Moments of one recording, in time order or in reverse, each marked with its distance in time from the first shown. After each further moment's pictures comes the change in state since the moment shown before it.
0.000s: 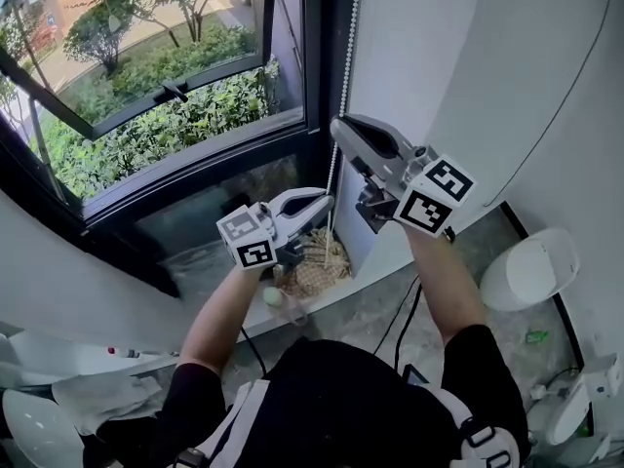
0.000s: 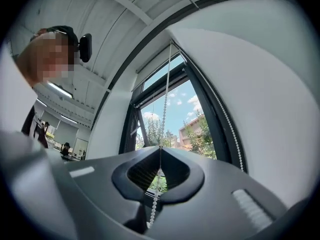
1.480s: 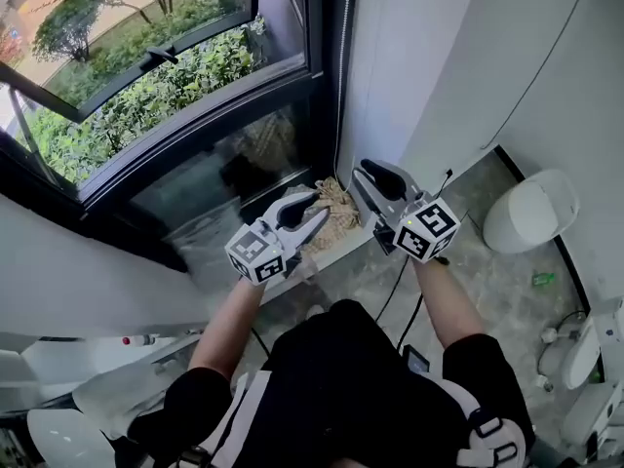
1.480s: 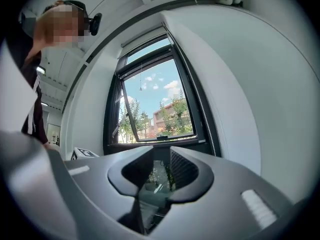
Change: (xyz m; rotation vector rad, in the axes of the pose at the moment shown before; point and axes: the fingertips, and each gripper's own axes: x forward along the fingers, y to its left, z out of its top) left arm -0.104 -0.031 -0.106 0.050 0.134 0.140; right arm -0.110 0.039 -0.188 0.013 0.210 -0.322
